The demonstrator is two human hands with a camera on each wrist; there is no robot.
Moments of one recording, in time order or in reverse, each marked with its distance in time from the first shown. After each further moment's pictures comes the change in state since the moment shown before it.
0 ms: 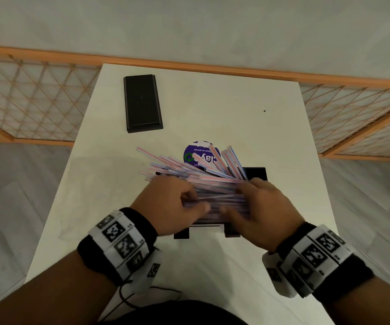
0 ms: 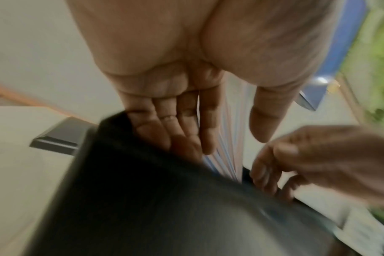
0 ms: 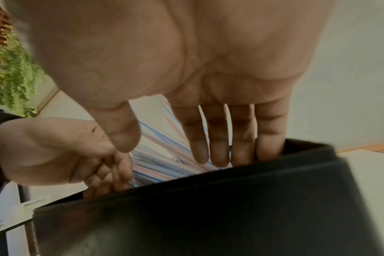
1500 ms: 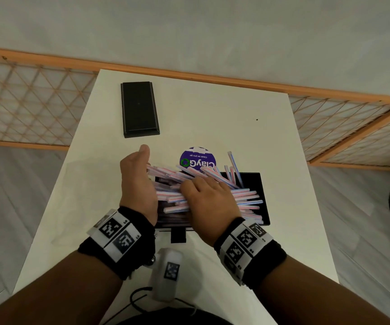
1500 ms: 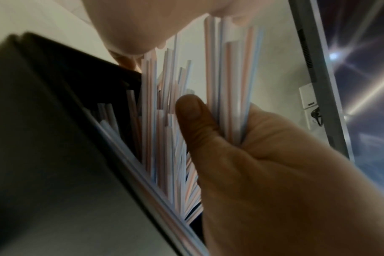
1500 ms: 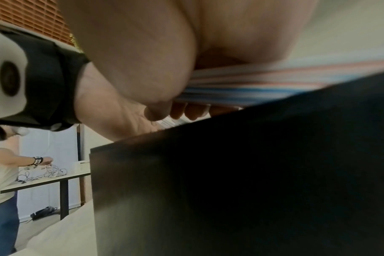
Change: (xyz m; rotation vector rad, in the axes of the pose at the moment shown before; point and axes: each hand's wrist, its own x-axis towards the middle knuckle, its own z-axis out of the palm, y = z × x) left_hand 0.024 -0.006 -0.001 -1.405 0.733 -0.509; right_hand 0.032 -0.072 0.042 -0.163 0.252 -0.294
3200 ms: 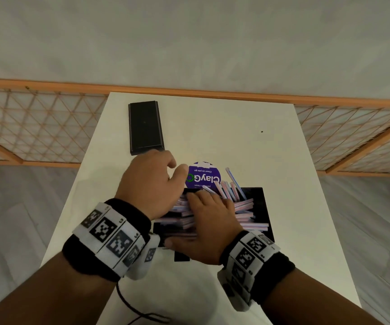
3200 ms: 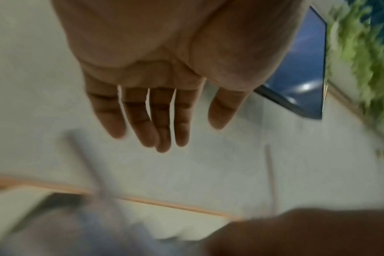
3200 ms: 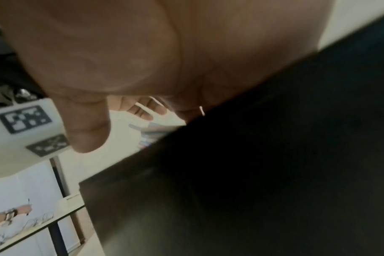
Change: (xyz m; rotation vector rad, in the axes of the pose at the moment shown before) left_hand -0.015 0.056 0.025 1.446 -0.312 0.664; right_hand 0.003 0.014 -0.003 0.187 -0.320 0.142
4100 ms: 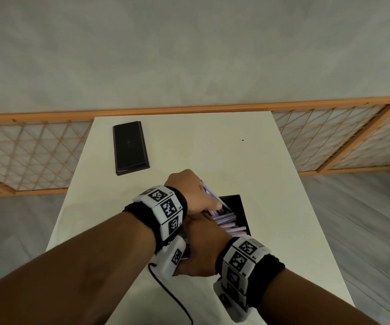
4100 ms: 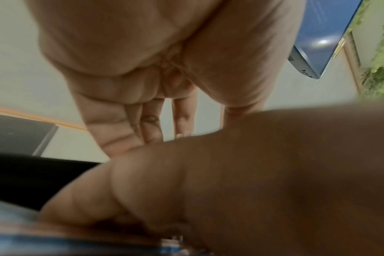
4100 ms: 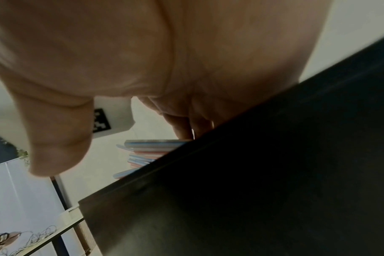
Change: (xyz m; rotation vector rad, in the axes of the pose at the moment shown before) left_hand 0.038 0.078 0.052 0.018 -0.557 -0.137; right_hand 0.000 0.038 0.011 0.222 -0.058 -0.239
